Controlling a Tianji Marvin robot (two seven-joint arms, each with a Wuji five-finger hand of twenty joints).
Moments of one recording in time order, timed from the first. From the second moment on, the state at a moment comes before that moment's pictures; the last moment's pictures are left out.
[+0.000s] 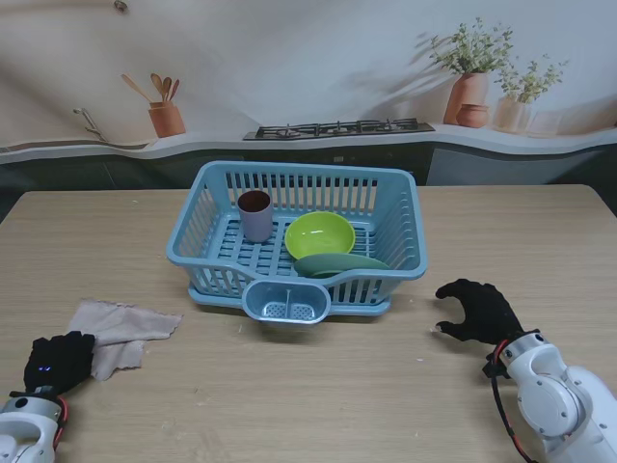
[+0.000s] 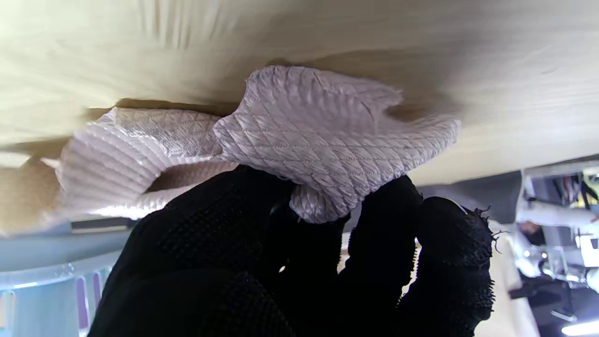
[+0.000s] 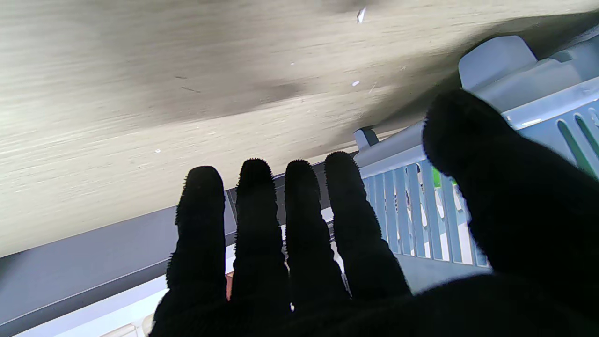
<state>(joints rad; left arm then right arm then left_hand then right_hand) 2.01 -1.07 -1.67 -1.47 1.17 -0.04 0.39 -1.78 -1.08 1.54 -1.48 -0.82 -0.33 -0.10 1.02 -0.55 0.72 -0.16 0.95 0.34 0.70 0.61 0.92 0.37 0.87 1.20 0.85 0.52 1.16 0.99 0.56 0.64 1.43 0.90 0.45 -0.73 1.00 -0.17 0.53 0.16 0.65 0.25 0.49 0.17 0.71 0.37 0.42 0.14 0.64 0.41 0.19 0.21 1.10 0.49</state>
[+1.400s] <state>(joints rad) 1.74 -1.06 -1.59 -1.40 1.12 -0.26 0.36 -1.79 -1.08 1.56 -1.48 -0.84 -0.34 -0.13 0.89 -0.53 0.71 -0.16 0.88 0.17 0.29 0.43 0.56 0.35 0.57 0.46 0.39 0.56 0.65 0.70 0.05 0.61 1.06 0.62 0.45 -0.73 1.00 -0.17 0.53 0.16 0.65 0.25 0.49 0.17 0.71 0.37 0.42 0.14 0.64 0.41 0.19 0.21 1.10 0.49</state>
